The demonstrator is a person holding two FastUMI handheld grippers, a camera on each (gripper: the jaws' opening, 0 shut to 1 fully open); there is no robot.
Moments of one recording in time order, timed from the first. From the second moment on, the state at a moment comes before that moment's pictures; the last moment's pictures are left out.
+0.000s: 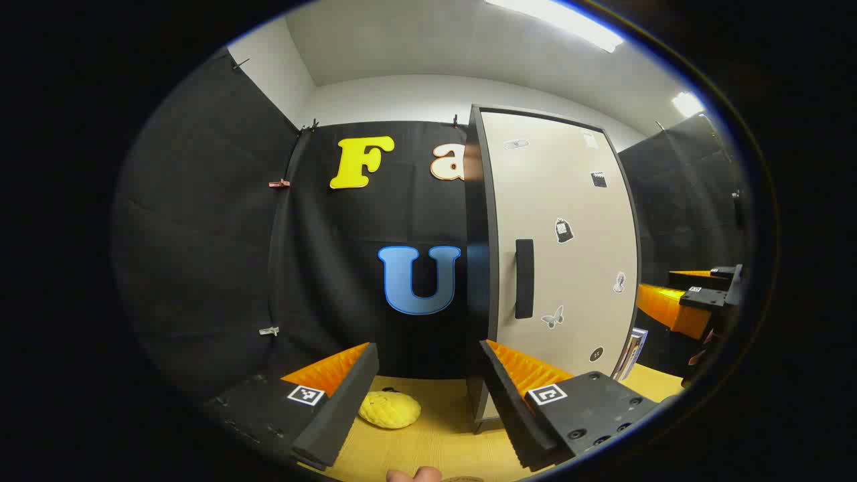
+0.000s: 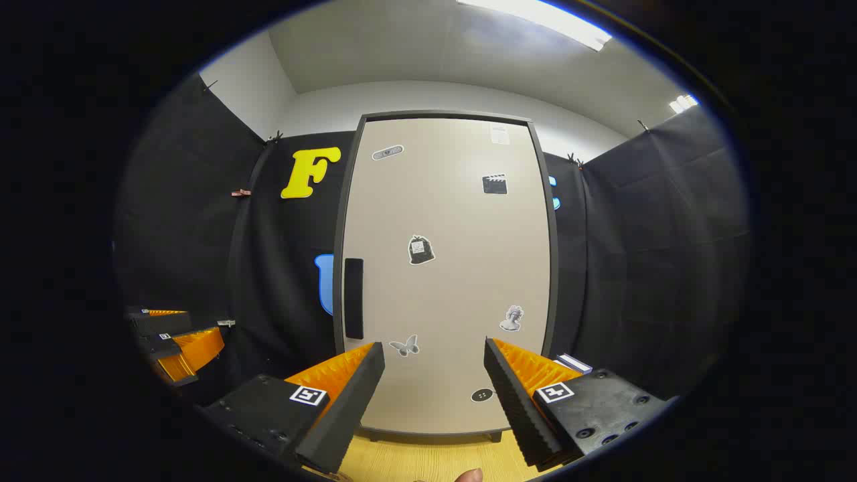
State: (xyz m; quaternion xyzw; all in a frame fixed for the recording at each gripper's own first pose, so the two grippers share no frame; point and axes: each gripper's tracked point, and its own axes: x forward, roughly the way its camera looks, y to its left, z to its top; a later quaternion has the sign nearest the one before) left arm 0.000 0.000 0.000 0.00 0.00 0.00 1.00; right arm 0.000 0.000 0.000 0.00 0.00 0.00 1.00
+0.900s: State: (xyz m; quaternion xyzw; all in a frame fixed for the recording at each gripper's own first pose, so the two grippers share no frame) left arm 0.000 0.002 0.000 0.00 0.00 0.00 1.00; right arm 0.001 0.002 -0.002 0.00 0.00 0.00 1.00
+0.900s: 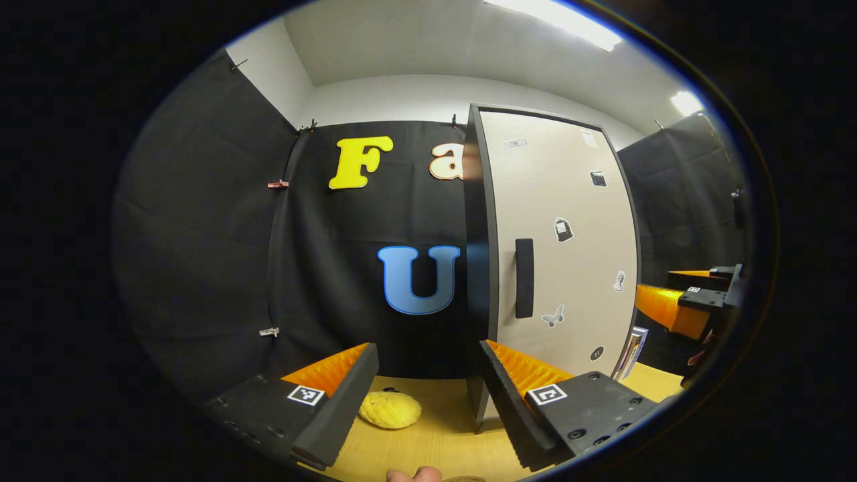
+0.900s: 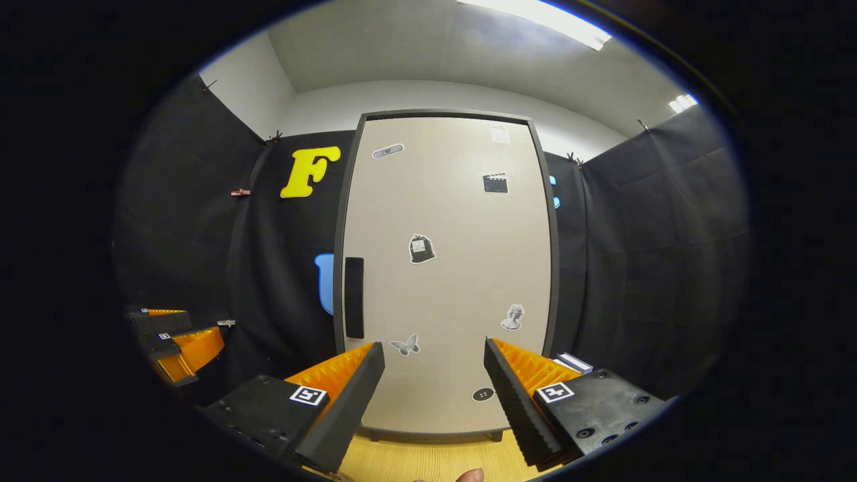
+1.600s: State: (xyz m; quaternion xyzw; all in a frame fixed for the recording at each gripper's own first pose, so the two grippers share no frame) left arm 0.010 0.023 -0.002 0.00 0.00 0.01 1.00; right arm 0.053 0.048 0.002 0.01 0.00 0.03 1.00
